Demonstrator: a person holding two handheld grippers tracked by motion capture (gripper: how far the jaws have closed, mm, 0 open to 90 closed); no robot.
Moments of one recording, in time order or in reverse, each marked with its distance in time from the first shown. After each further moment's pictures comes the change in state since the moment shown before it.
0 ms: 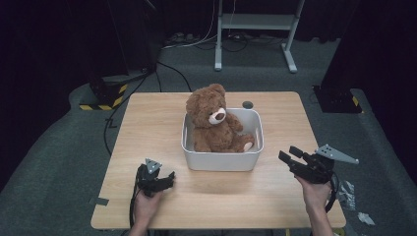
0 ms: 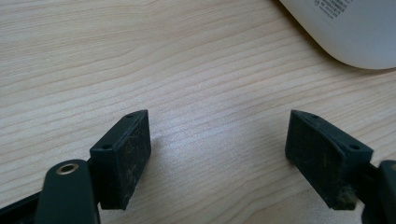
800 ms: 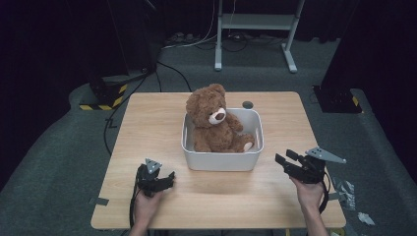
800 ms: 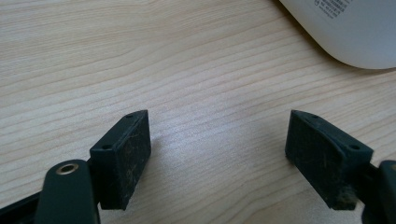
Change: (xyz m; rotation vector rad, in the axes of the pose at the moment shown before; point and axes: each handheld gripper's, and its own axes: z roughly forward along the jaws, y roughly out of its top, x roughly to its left) left arm 0.000 0.000 0.000 0.007 0.002 0.006; right arm -0.009 -0.020 0.022 0.070 -0.070 -0.013
